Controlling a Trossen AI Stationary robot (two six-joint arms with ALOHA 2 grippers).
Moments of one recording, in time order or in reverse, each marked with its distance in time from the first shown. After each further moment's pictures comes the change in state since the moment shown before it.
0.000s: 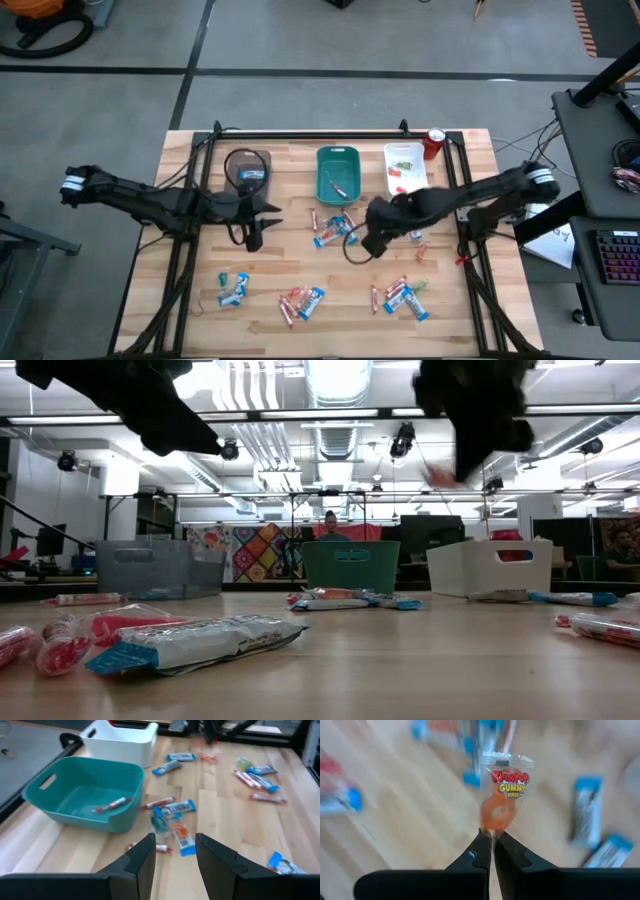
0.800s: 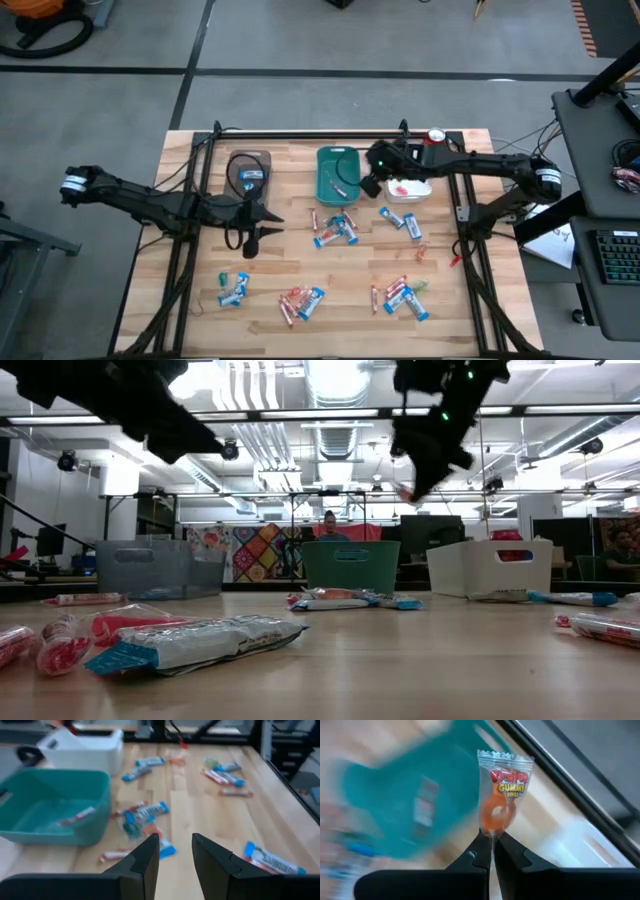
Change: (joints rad) left arm 0.007 -0.001 -0.091 0.172 0.126 0.087; right arm -0.461 -0.047 -0.051 0.203 0.225 -0.615
